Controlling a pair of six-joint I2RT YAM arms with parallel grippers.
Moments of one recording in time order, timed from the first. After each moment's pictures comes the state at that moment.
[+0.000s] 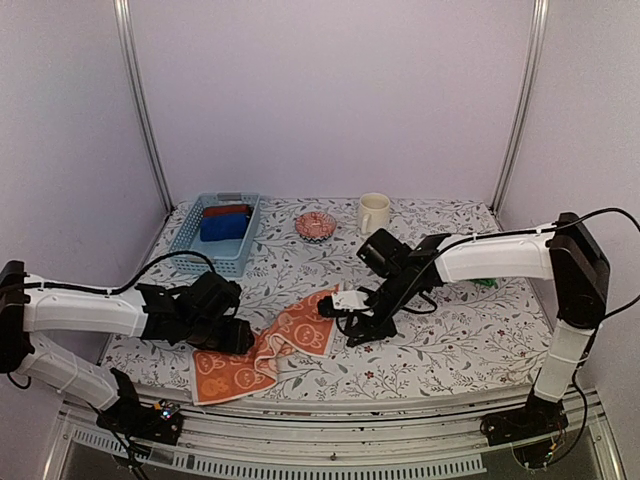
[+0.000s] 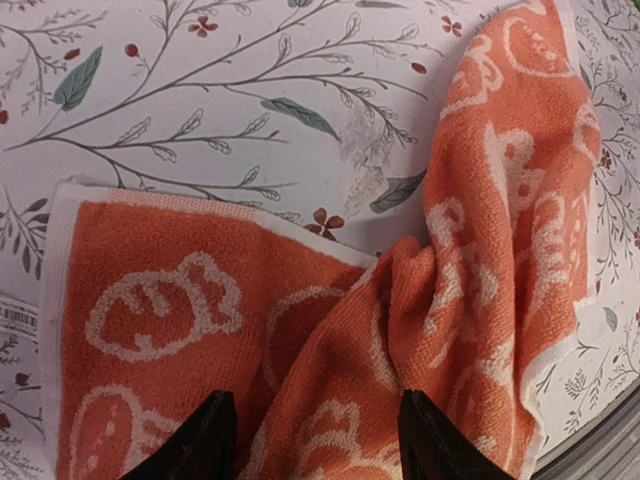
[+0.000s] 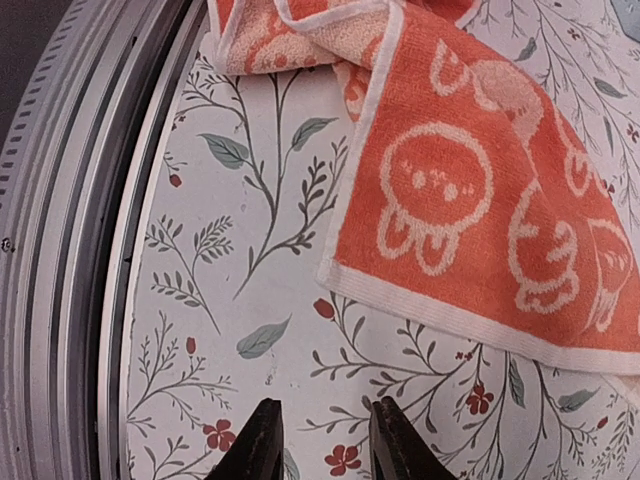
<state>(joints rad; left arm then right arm) -0.87 1.29 0.60 -0.36 -0.17 -0.71 0.87 1.82 1.23 -0.57 -0.48 -0.74</state>
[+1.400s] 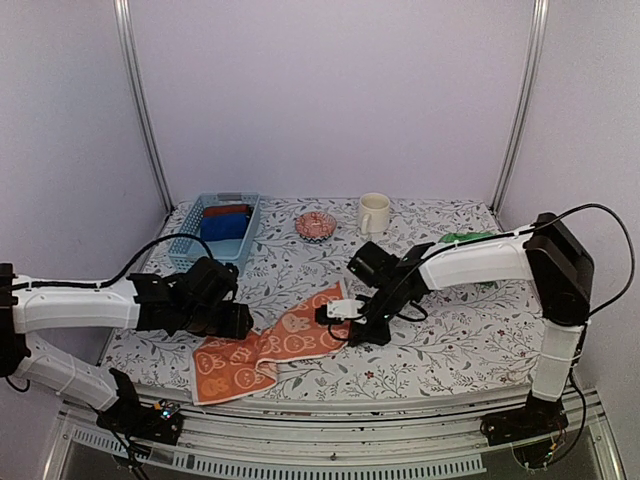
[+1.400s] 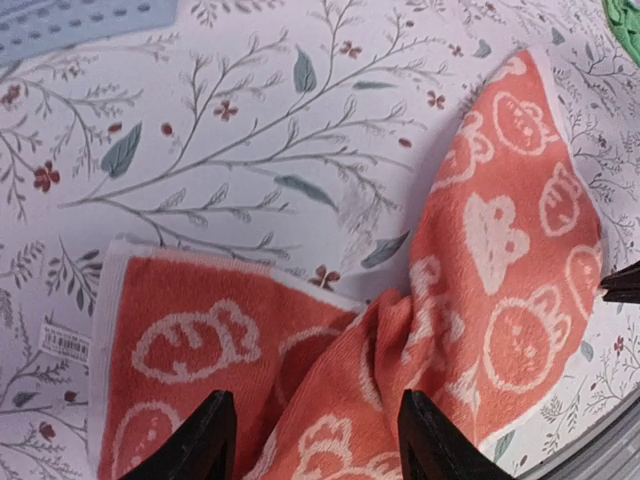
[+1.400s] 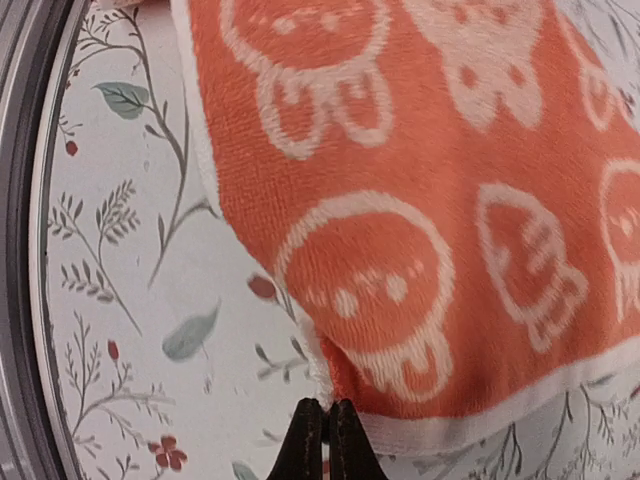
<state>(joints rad) -0.87 1.22 0.63 -0.40 -0.24 -0.70 0.94 1.97 1.30 -0.54 -0.30 -0.63</state>
